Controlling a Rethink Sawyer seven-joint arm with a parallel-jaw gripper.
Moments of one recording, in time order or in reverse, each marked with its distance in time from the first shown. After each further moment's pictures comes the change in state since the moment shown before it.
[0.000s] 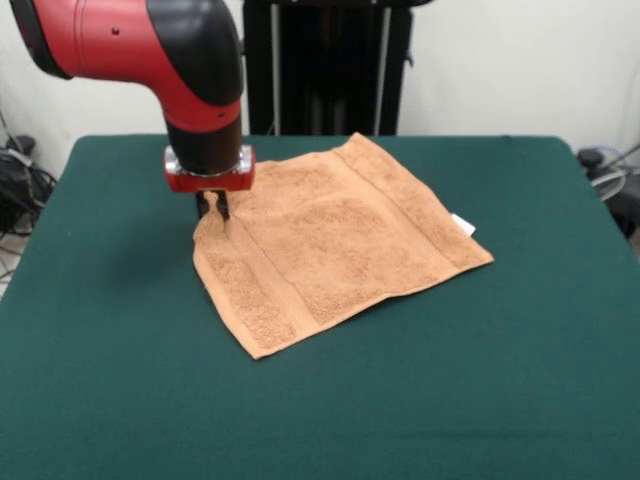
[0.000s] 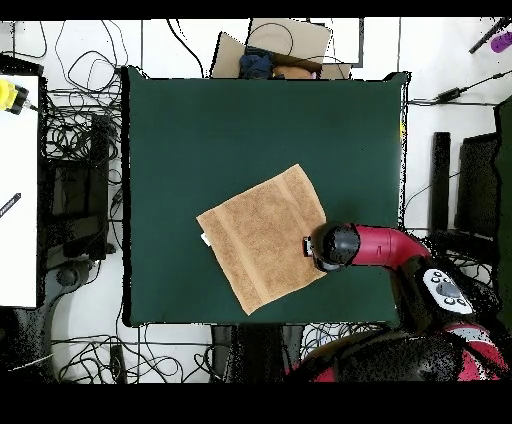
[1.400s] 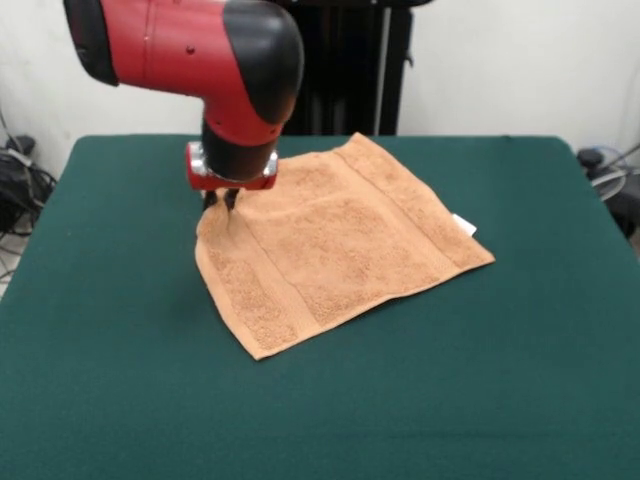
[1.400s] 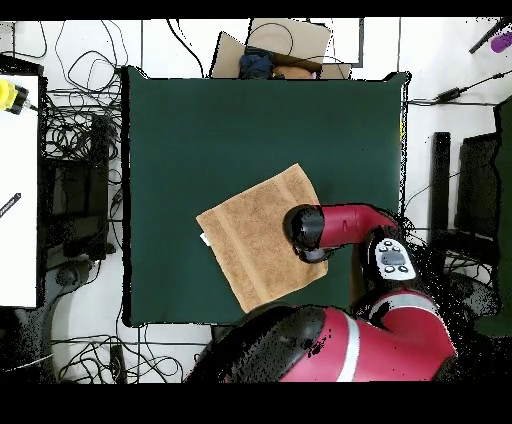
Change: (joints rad) arm 0.269 0.026 -0.166 -0.123 -0.002 0.161 0.000
